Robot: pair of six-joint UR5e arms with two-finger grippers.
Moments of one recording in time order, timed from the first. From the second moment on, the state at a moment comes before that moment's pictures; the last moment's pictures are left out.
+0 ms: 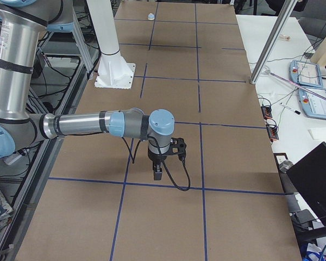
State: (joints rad) left arm -1.54 -1.34 -1.86 -1.74 -2.35 0.15; right arm 1.53 -1.83 1.95 -1.76 2.28 -0.15
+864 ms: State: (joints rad) left arm -1.32 -1.10 -1.72 -2.17 -2.36 -0.04; right arm 1.53 -1.84 1.95 -1.76 2.28 -0.15
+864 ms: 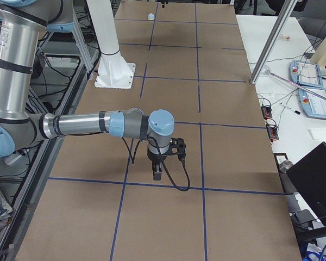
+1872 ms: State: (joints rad) left arm -0.92 -1.07 -1.56 -2.39 -2.28 -0.27; right arm 1.53 -1.85 1.96 -1.76 2.29 -0.15
